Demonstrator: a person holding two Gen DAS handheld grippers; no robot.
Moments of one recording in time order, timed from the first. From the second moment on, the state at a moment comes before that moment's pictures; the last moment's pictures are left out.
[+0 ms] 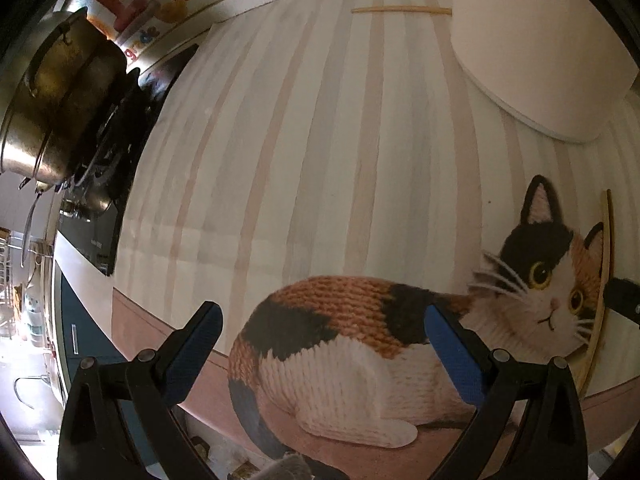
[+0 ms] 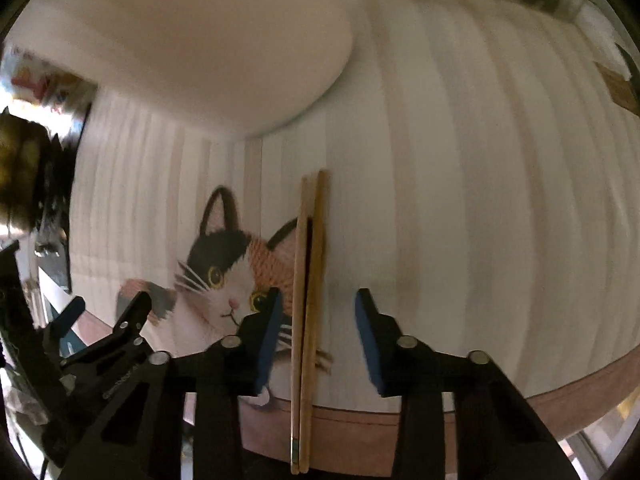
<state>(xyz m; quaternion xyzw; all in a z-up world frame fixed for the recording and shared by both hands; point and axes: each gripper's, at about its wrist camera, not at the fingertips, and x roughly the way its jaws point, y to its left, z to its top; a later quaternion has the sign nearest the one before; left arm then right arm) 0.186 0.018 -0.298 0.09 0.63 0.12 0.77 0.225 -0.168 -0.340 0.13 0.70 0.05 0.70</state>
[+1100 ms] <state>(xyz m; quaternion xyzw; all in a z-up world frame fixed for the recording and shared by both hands) 0.184 0.003 -0.294 0.11 0.63 0.10 0.76 0.203 -0.196 -0.338 0.09 0.71 0.05 0.70</state>
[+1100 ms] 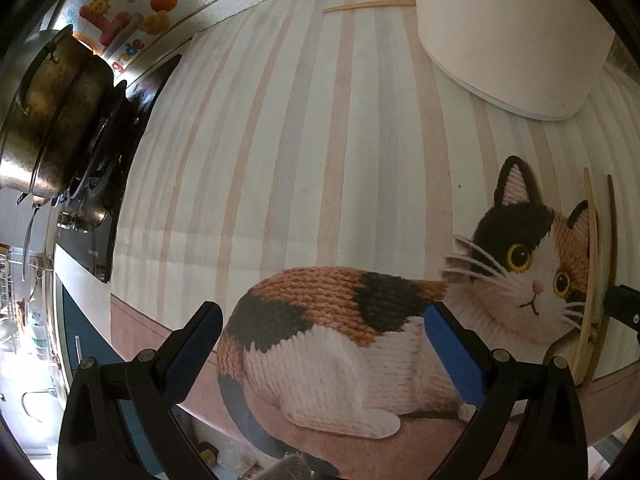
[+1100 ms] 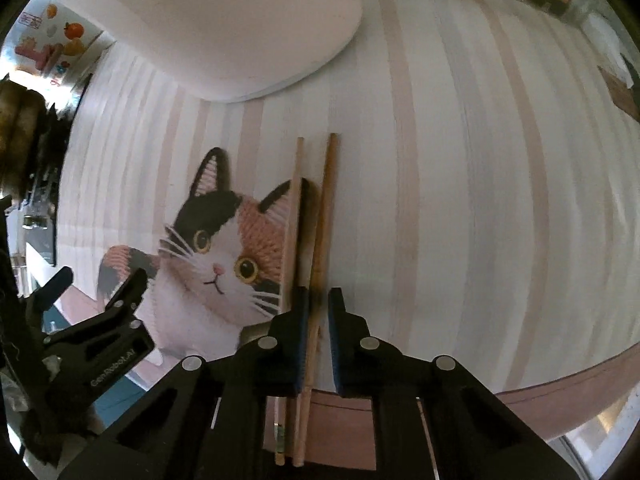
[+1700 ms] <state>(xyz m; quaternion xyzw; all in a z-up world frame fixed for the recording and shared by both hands) 0.193 -0.113 -0.302 0.08 0.68 -0.08 0.72 0.194 -0.349 -0.309 0.09 0.71 -0.04 0.69</state>
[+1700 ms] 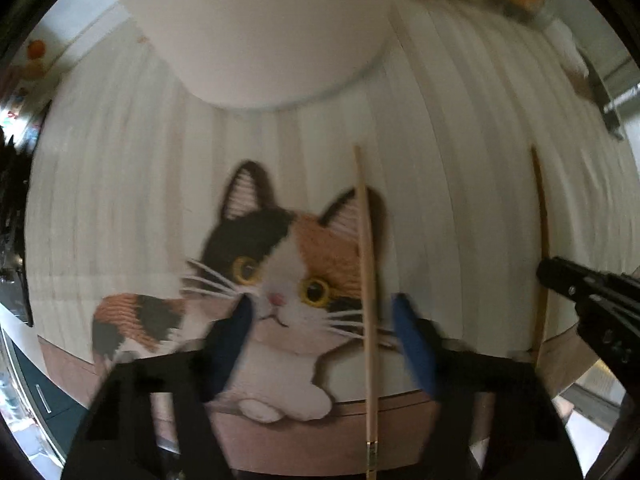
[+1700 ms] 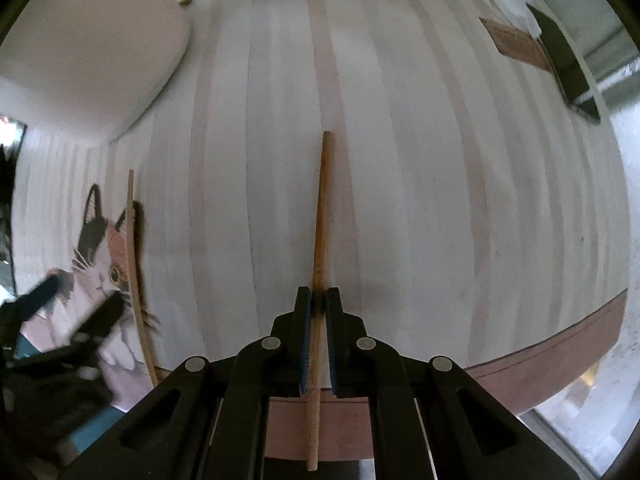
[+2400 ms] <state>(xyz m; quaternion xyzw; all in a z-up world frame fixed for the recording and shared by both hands) 0.212 -0.017 -0.295 0.07 0.67 -0.02 0.74 0.194 -0.273 -0.319 0.08 0.71 -0.02 0.70</state>
